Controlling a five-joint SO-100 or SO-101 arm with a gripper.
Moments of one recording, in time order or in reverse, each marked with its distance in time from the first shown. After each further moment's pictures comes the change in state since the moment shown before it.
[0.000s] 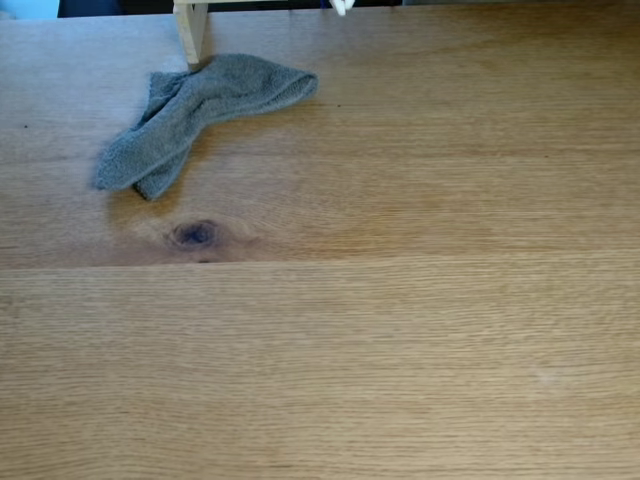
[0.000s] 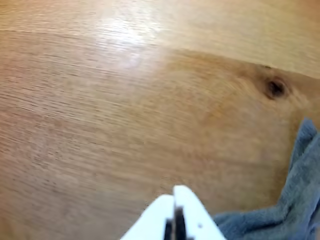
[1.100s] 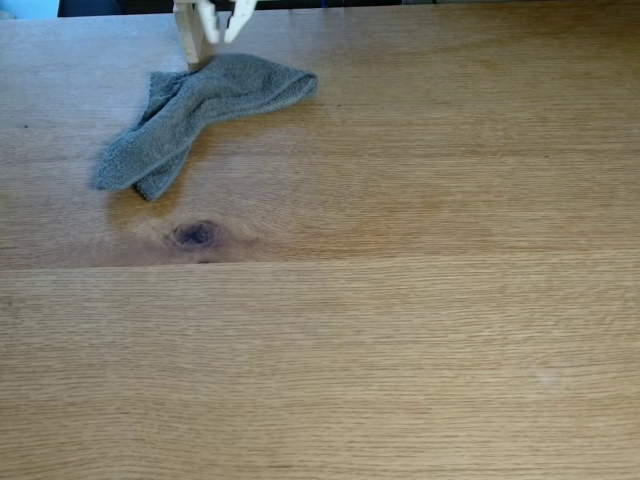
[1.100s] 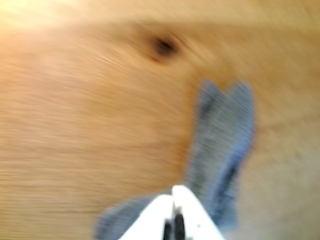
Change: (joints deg) arm 21.5 -61.2 -49.7 -10.7 -9.9
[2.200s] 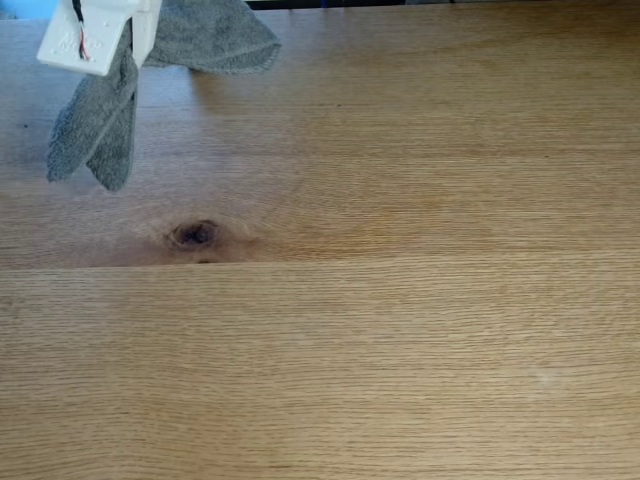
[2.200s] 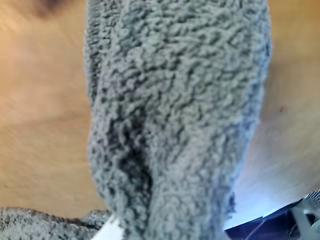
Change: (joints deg) arm 27.9 -41.4 -37.2 17.8 -16.3
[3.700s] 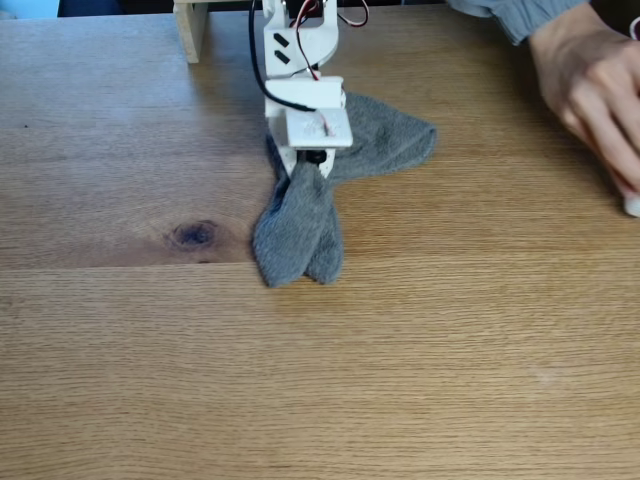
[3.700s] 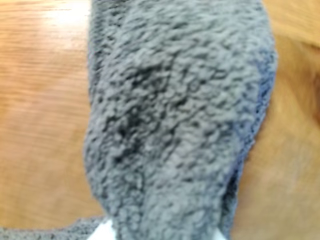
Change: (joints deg) arm -32.6 -47.4 22.6 -91.8 16.6
